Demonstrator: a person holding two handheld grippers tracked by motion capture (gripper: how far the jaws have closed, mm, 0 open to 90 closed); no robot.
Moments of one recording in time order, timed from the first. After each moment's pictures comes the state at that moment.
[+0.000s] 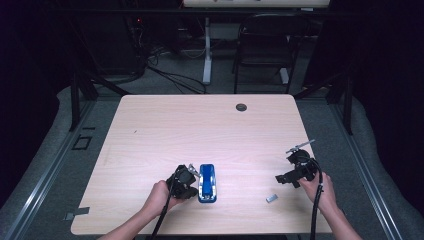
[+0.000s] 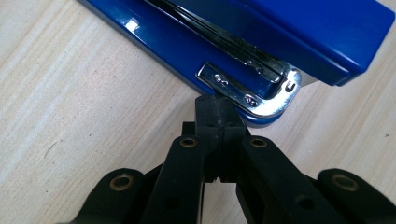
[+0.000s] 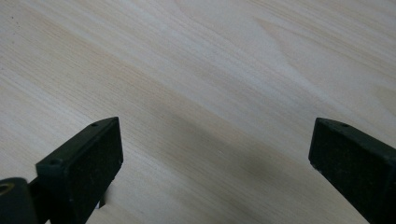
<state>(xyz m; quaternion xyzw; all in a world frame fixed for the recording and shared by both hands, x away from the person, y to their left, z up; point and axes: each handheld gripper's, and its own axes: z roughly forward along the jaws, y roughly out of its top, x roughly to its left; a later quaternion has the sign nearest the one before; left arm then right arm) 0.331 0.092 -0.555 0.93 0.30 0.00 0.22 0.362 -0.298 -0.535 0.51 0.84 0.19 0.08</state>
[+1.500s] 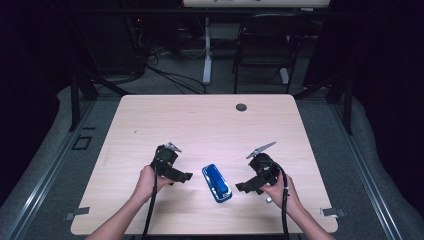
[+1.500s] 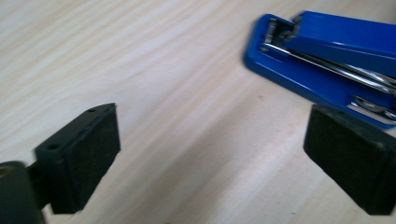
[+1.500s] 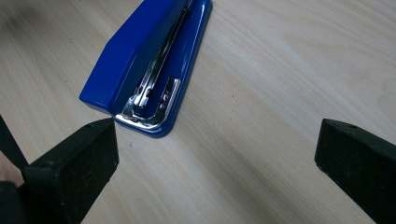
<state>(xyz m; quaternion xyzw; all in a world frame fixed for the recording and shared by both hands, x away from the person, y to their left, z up) 0.383 0.146 -0.536 0.87 0.40 0.04 0.29 0.343 -0.183 -0.515 0.40 0.88 0.28 0.01</state>
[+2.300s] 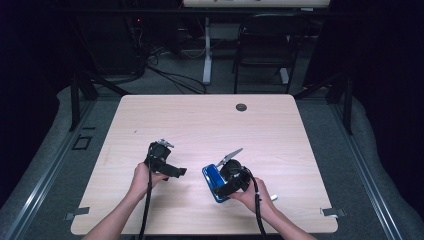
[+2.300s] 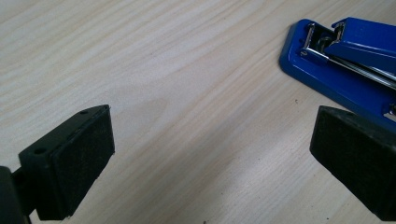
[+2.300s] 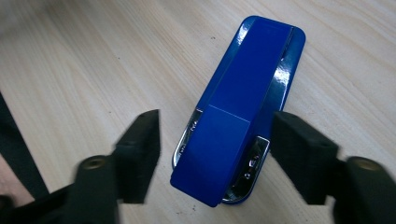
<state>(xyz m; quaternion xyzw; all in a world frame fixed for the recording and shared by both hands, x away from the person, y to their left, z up) 0.394 0.162 -0.541 0.86 0.42 0.04 0.29 0.333 -0.105 -0.526 0.35 0.90 0.26 0.02</state>
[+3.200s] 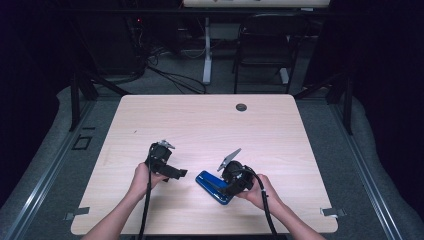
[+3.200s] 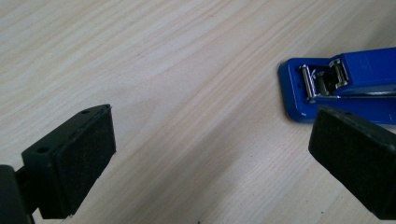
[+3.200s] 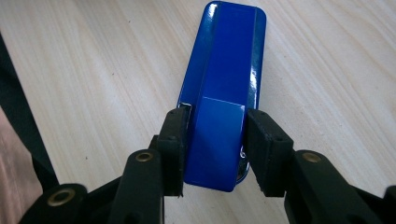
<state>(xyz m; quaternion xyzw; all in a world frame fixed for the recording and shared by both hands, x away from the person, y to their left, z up) 0.392 0.160 -0.541 0.87 0.40 0.03 0.30 0.332 -0.113 -0.519 0.27 0.93 0.24 0.02</state>
